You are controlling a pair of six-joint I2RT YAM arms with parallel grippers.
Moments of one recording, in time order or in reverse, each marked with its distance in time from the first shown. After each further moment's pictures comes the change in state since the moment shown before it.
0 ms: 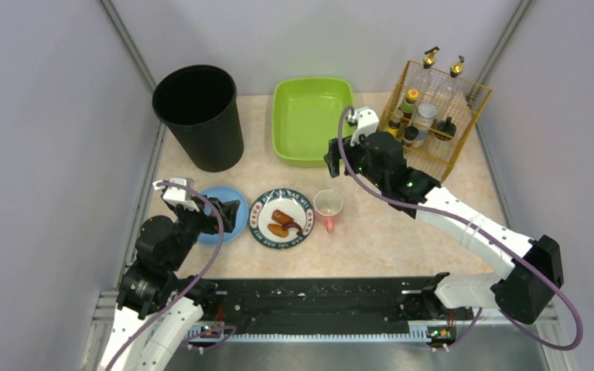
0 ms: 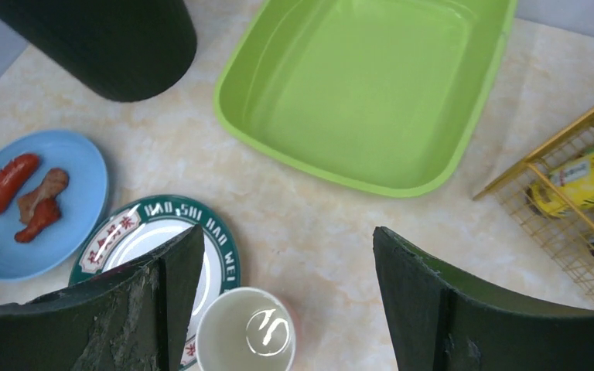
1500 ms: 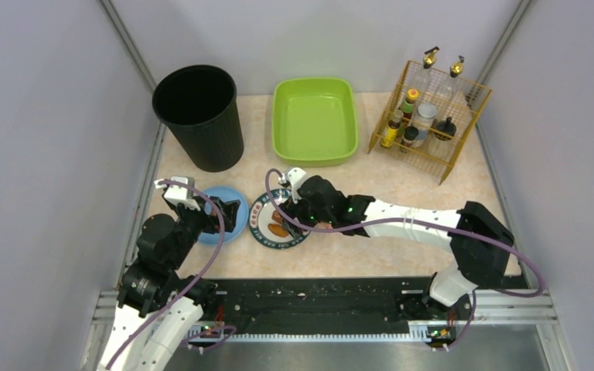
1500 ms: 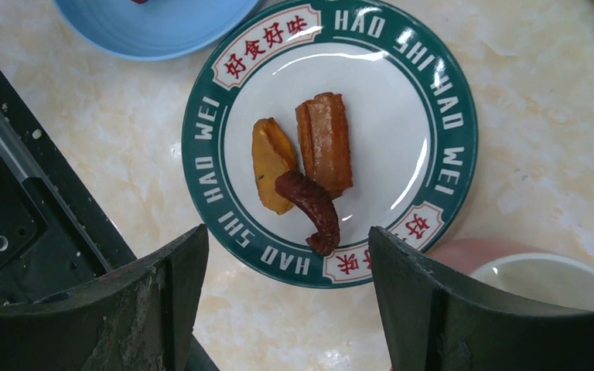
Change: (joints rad) left arm 0.000 0.013 0.000 -0.003 -0.004 0.000; right arm 0.337 0.296 -0.050 0.011 -0.176 0.029
